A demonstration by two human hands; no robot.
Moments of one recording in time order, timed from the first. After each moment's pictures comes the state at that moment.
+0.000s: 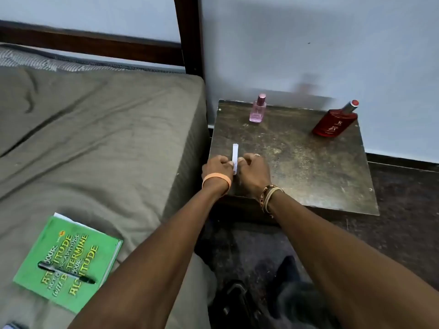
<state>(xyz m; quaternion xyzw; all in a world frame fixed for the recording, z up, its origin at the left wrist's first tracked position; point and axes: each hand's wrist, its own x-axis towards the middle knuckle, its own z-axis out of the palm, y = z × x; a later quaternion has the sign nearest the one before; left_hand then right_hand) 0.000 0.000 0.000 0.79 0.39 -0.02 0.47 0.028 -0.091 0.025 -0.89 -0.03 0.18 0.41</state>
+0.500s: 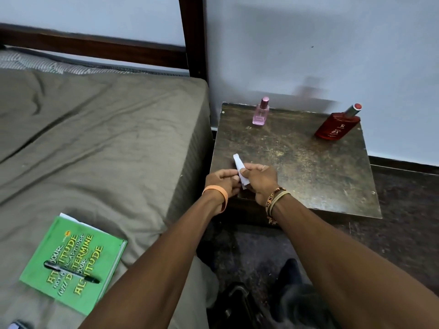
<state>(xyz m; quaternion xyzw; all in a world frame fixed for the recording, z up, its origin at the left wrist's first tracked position) -0.026 -0.009 0.000 0.54 0.40 -0.05 0.74 0.027 -0.096 0.015 -0.72 0.20 0.26 0.61</state>
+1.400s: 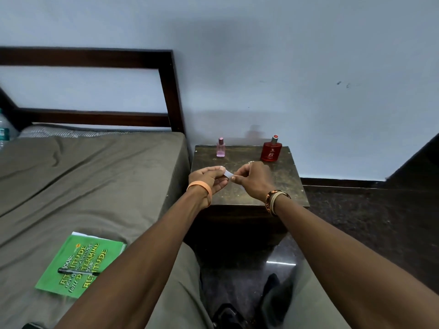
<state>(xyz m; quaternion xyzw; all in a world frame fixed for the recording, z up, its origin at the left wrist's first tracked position) -0.091 -0.082 0.164 0.51 0.32 0.03 0.80 -0.052 -0.223 0.179 -0.92 -0.15 0.06 0.37</state>
